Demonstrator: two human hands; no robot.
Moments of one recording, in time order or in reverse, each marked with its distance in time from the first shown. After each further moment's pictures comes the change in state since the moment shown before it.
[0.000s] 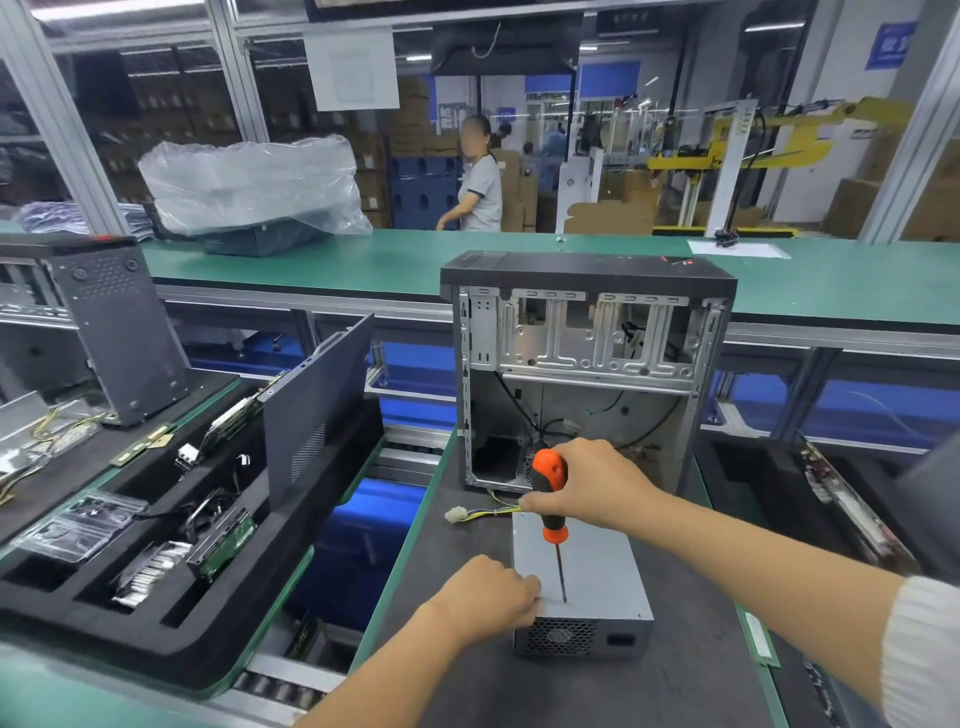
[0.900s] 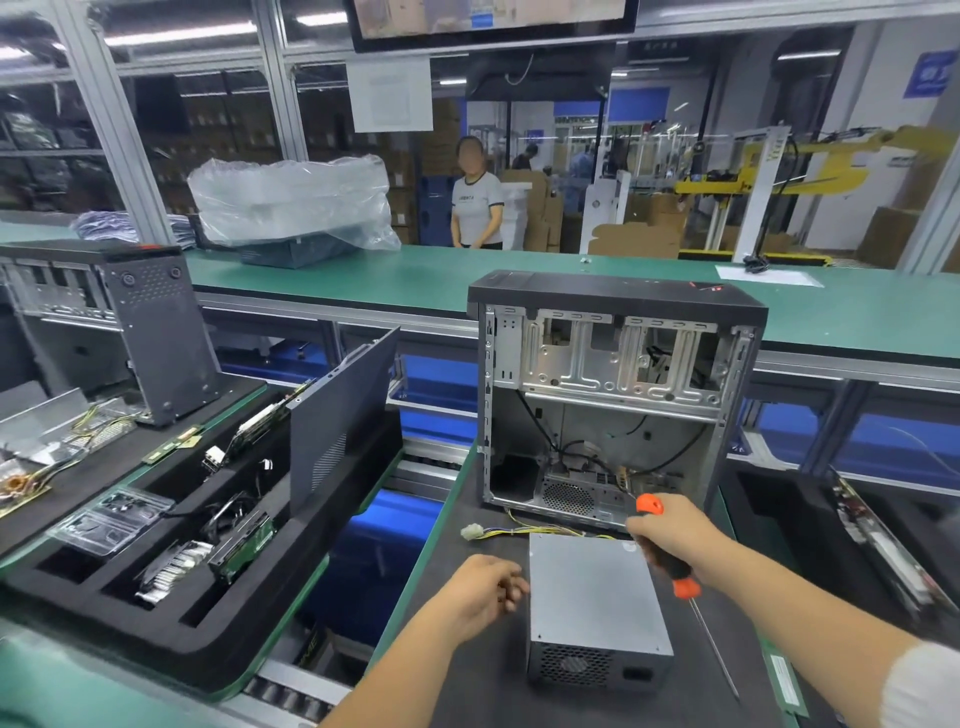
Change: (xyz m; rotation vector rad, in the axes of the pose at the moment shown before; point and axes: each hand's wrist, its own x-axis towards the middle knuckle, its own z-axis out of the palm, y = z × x) left_hand 0.002 -0.020 -0.001 -1.992 0.229 -0.785; right_hand 0.003 0.080 0.024 0.572 -0.033 0.566
